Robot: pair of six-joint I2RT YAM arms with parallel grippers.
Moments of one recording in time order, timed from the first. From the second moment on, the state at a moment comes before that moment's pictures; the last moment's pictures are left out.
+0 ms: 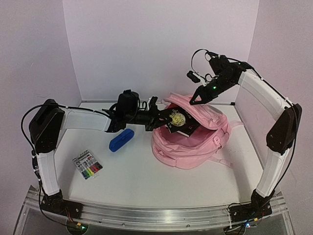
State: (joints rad) left arm -0.78 1.94 1.35 0.35 0.65 -1.14; right arm 0.43 1.88 2.03 -1.12 -0.46 -0.23
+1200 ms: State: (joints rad) left arm -0.86 1.70 1.36 -0.23 0.27 -0.79; right arm 0.40 1.70 1.76 -1.19 -0.59 -0.48
